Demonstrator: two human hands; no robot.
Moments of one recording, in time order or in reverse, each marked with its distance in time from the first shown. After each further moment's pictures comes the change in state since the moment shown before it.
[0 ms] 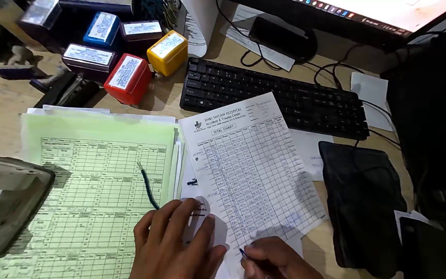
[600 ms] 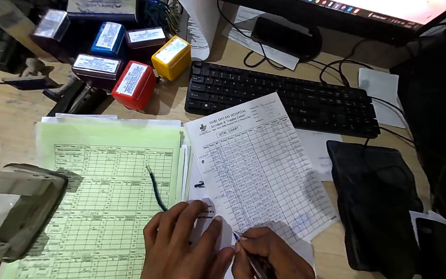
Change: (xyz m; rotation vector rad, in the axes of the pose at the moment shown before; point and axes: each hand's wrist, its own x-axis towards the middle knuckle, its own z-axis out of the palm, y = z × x) left_hand -0.001 -0.002 0.003 -0.024 0.017 -0.012; right_hand 0.009 0.021 0.026 -0.303 0.119 -0.148
